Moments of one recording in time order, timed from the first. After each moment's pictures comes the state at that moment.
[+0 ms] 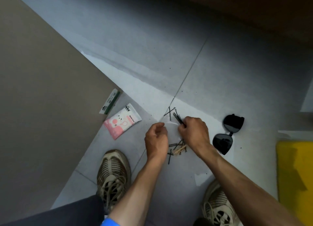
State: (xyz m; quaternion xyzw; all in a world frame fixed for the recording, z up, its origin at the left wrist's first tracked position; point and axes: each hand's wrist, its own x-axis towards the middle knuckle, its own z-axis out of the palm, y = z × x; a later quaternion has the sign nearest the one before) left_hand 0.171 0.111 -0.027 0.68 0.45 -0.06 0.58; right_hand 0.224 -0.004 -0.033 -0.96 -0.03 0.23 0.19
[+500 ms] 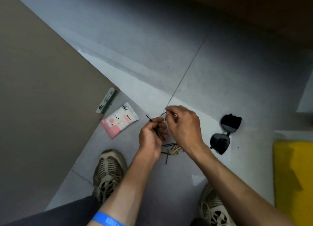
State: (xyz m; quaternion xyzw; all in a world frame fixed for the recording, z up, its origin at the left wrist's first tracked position) left_hand 0.190 0.123 -0.016 0.34 0.47 -0.09 0.81; right_hand 0.227 0.024 0.003 -0.92 -0.08 0.07 0.37
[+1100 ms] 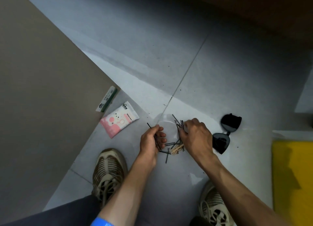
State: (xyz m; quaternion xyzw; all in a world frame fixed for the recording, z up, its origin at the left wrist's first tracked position) left_hand 0.166 0.126 -0.031 0.44 0.51 -0.16 0.73; right_hand 0.200 -0.018 -0.035 -0.98 -0.05 0.16 0.12
